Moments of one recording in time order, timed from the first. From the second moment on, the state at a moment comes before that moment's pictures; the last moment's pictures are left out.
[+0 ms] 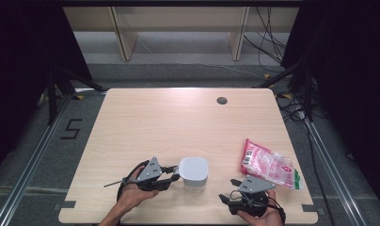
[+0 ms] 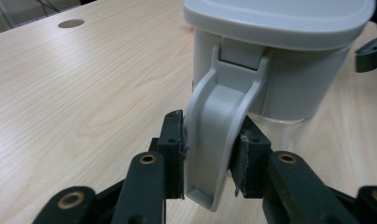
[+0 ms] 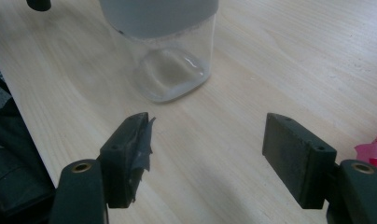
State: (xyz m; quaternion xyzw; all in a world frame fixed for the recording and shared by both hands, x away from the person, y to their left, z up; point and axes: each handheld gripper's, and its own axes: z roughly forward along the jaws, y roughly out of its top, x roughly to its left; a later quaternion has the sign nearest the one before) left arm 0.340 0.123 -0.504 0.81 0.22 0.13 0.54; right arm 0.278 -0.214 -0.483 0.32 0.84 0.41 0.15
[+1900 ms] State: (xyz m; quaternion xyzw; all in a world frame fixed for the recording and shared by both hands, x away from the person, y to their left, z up) left arm 0.364 0.110 -0.499 0.79 0.29 0.21 0.51; right arm 0.279 -0.213 -0.484 0.32 0.84 0.41 0.14
